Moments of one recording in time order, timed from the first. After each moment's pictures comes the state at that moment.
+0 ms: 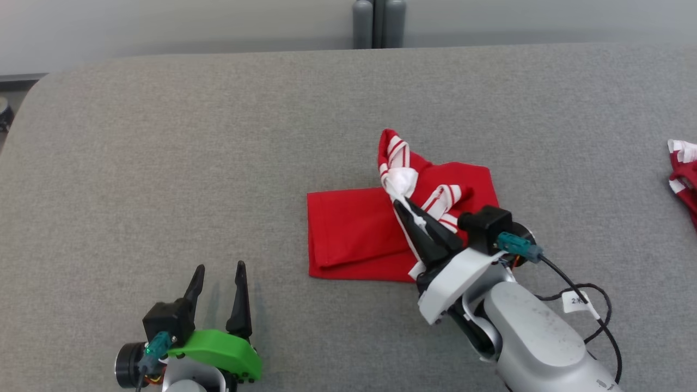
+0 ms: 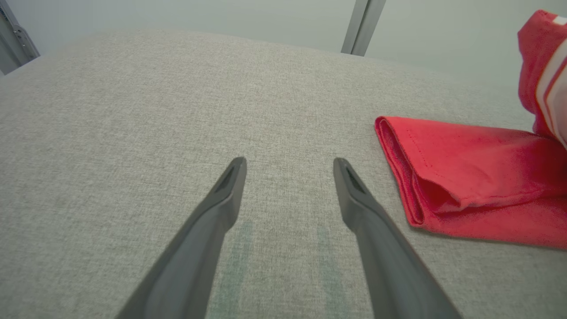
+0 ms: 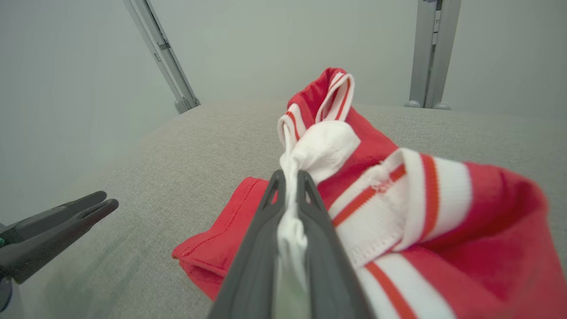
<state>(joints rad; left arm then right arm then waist) -0.13 0.05 -0.18 0.42 -0.31 -0.04 -0.26 -0.49 -0.06 0.50 0.52 0.41 0.13 -0.26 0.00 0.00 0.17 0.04</state>
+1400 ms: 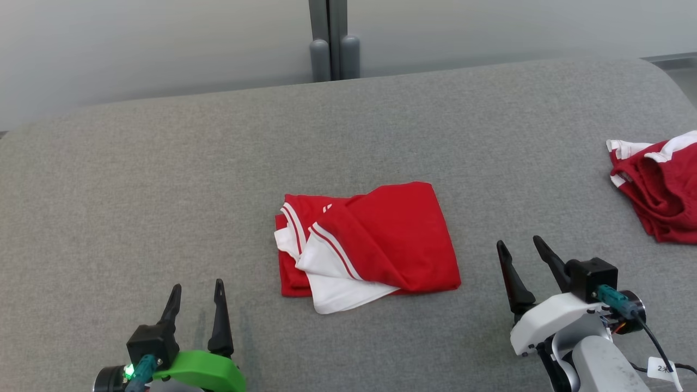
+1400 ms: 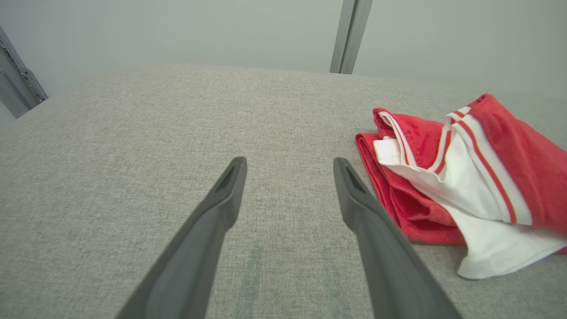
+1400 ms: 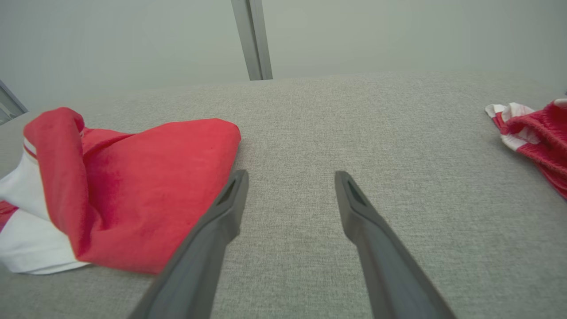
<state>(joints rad) -0.04 0.05 -0.11 0.36 -0.23 -0.01 -0.26 -0.23 -0.05 0.04 0.49 0.17 0.13 -0.26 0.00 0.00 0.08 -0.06</state>
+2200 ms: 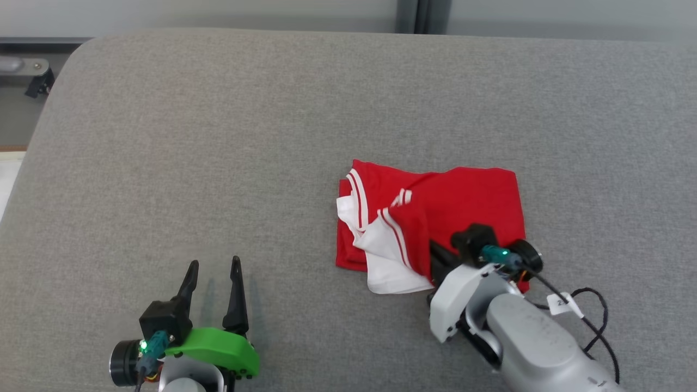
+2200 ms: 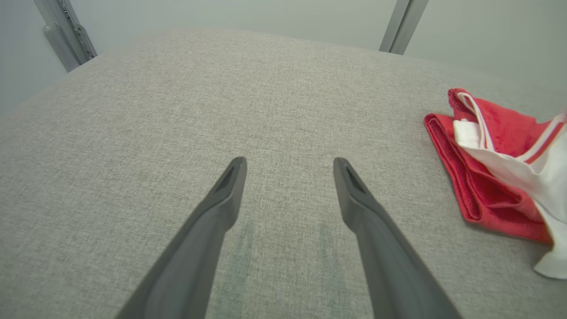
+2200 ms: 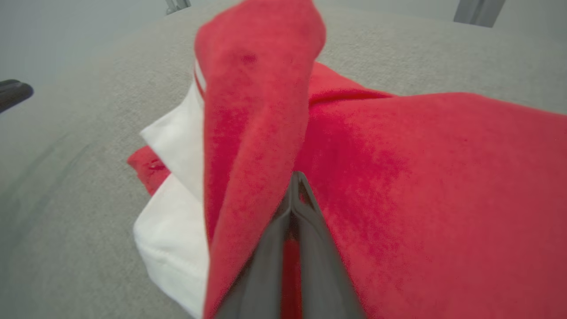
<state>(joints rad) -0.12 0.05 -0.18 0.38 -0.29 -0.01 -0.26 -0.54 -0.05 0.53 0.78 0.31 0.13 -0.26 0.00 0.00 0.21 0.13</state>
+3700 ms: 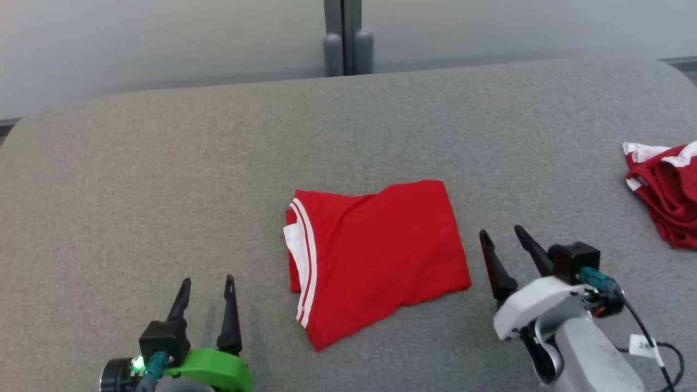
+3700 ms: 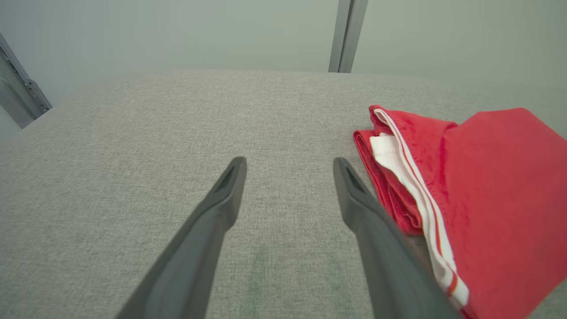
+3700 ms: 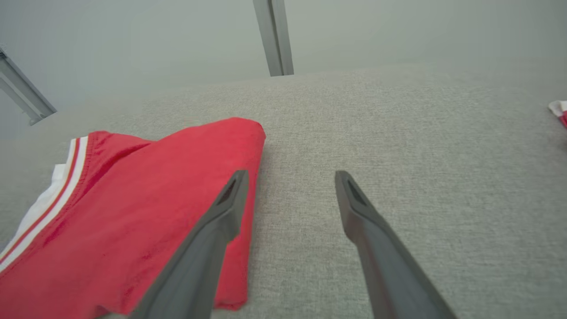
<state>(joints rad) -0.04 0.05 -0.14 0.34 -0.19 -0.01 -0.26 -0.30 -0.05 0.09 0.57 0.23 0.13 -0.26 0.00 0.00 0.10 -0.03</state>
